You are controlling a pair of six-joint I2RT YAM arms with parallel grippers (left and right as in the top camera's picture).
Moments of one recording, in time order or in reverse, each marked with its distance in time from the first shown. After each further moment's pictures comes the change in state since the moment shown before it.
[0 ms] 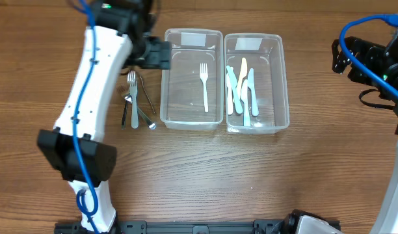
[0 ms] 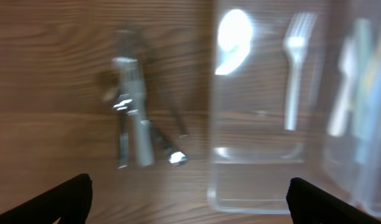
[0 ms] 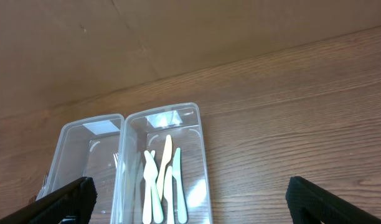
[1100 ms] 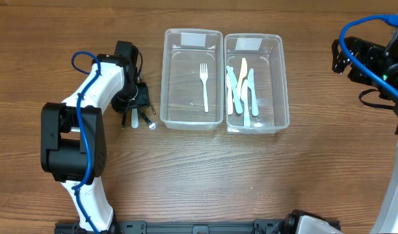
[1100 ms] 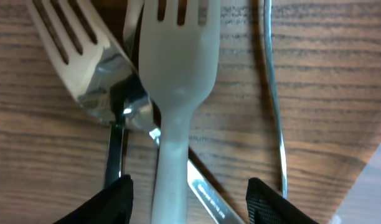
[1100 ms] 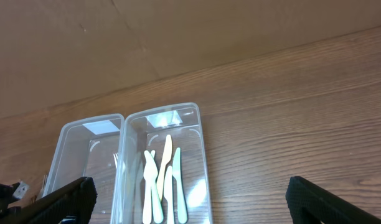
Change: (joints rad) left arm 0.121 -0.006 -0.810 0.626 0.041 -0.013; right arm 0.000 0.000 0.000 0.001 0.000 0.000
